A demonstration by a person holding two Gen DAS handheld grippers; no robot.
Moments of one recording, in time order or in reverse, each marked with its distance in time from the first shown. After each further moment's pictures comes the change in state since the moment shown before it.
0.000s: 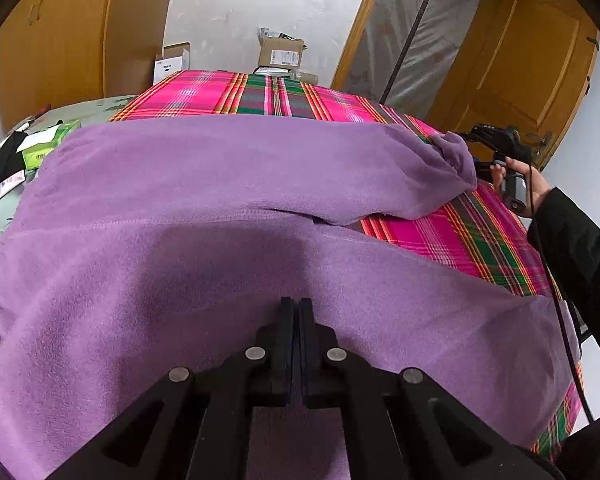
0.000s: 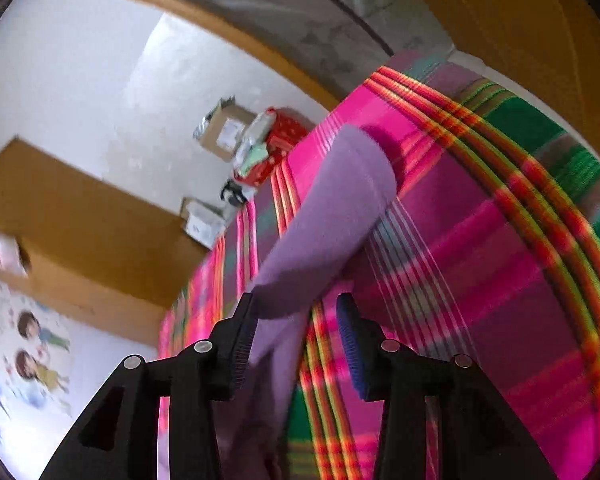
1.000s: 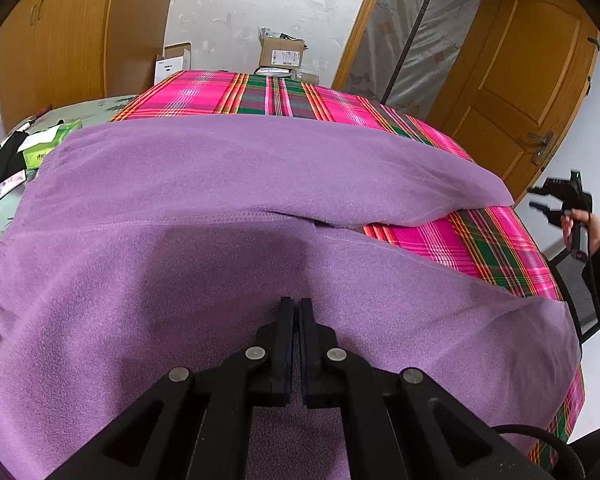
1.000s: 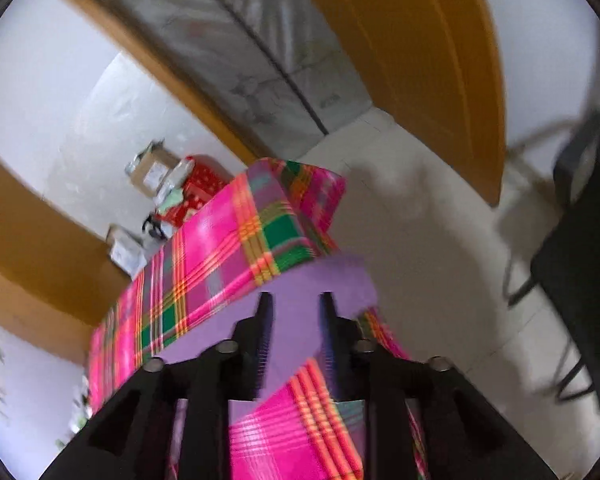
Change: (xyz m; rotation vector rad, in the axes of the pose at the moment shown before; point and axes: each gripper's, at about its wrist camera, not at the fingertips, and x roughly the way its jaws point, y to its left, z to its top) left arm 0.002 0.003 0.003 0.003 0.000 0.006; right arm -0.181 -0.076 0.017 0.003 -0.137 -0.330
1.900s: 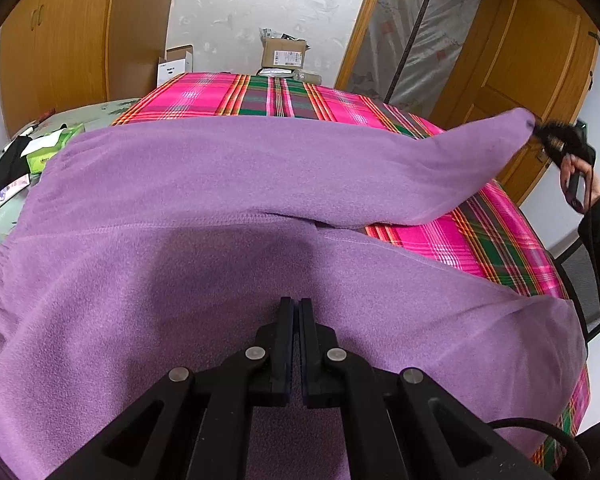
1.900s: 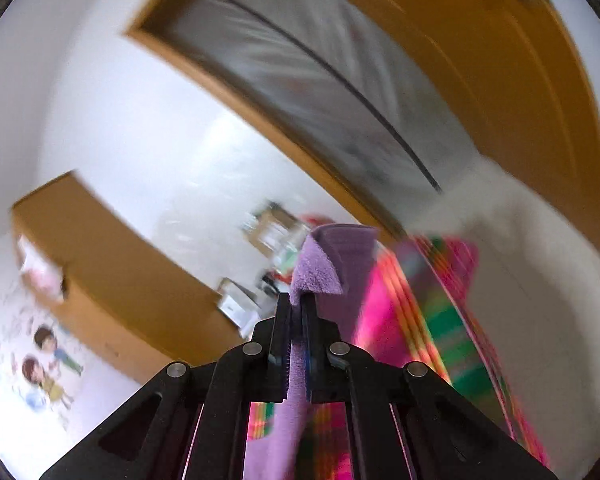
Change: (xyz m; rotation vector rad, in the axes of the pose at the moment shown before) left arm 0.001 -0.004 0.000 0.006 -0.003 0.020; right arm -0.012 0.099 0.037 -0.113 -0.209 0.392
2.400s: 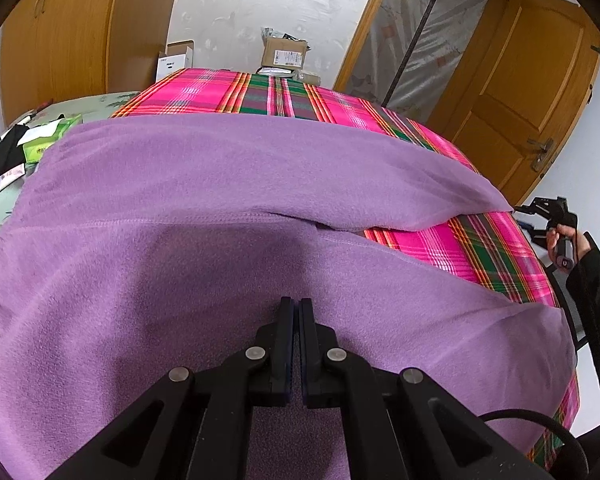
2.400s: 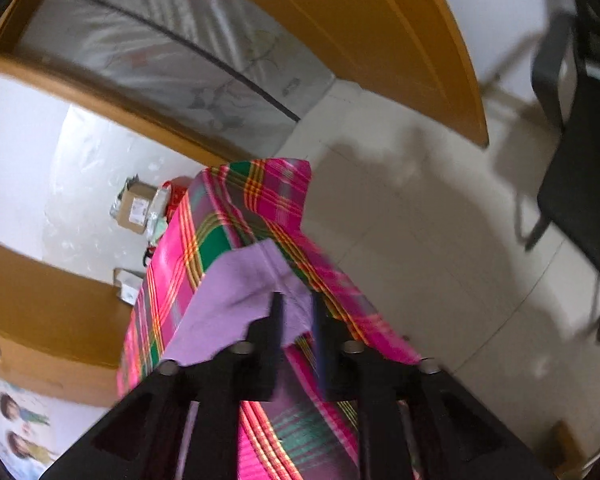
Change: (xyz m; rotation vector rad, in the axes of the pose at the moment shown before) left arm 0.001 0.006 0.002 -0.033 -0.001 -0.034; right arm -0.004 -0.153 -0.056 0.367 0.221 -0.328
